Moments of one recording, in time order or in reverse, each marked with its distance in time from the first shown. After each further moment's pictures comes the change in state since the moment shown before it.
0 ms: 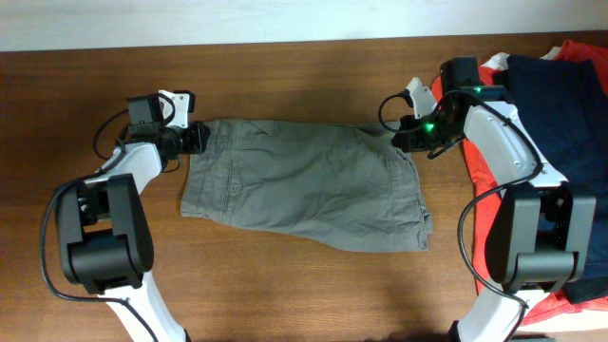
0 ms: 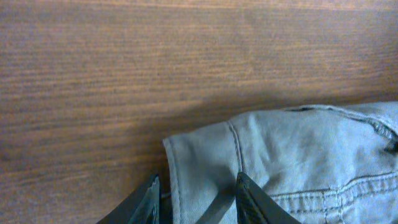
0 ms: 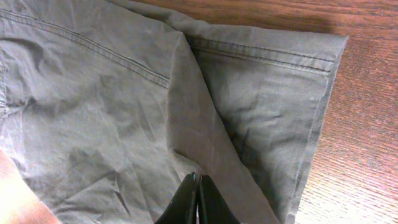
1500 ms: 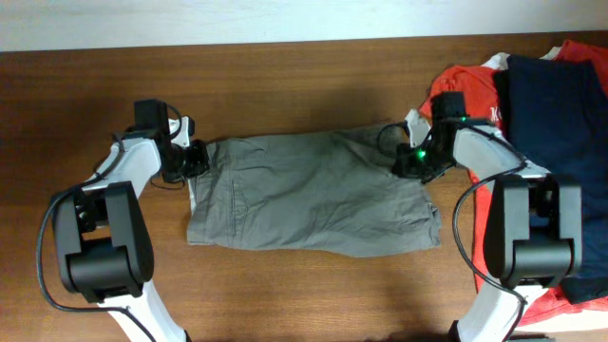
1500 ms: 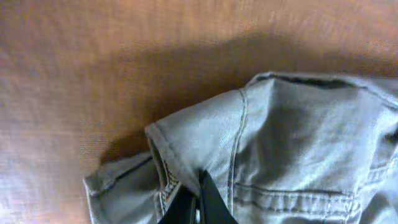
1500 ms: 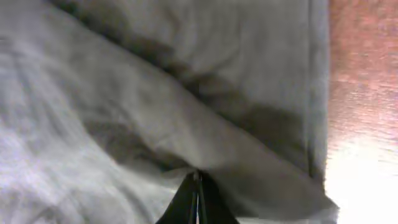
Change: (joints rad) left arm -0.016 -0.050 0.021 -0.436 -0.061 -0.232; right arm 0.000 0.027 -0.265 0.234 0.072 0.105
